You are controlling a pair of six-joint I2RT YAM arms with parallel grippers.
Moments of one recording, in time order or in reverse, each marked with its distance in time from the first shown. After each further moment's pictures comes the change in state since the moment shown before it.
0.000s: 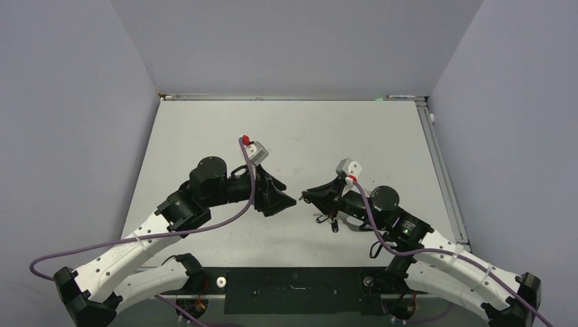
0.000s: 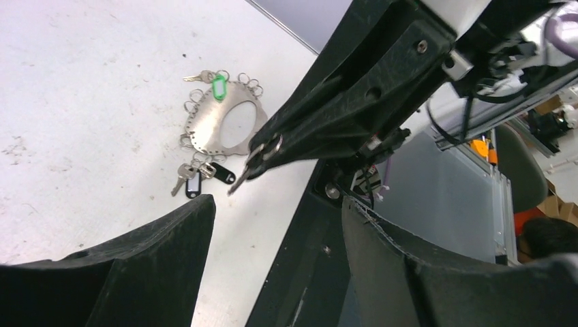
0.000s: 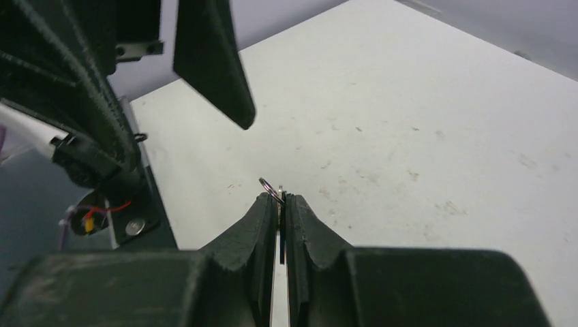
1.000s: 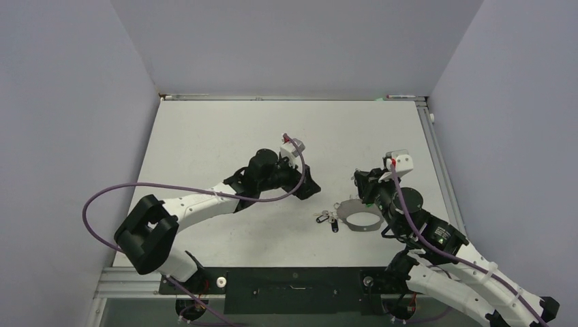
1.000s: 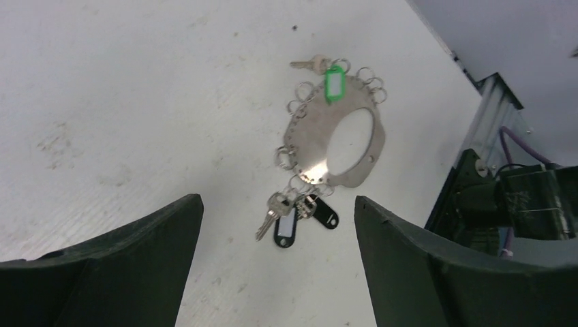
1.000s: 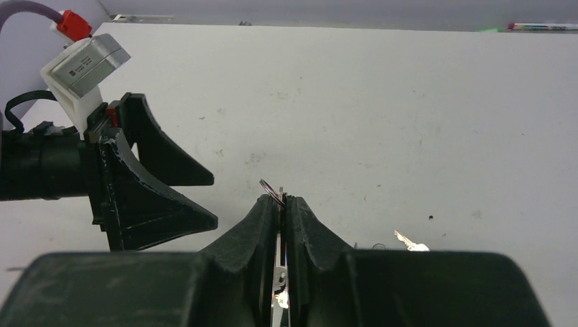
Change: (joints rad) left arm 0.026 0.599 -0.034 0.404 -0.193 0.005; right arm -0.011 -0.159 0.193 -0.553 0.830 0.141
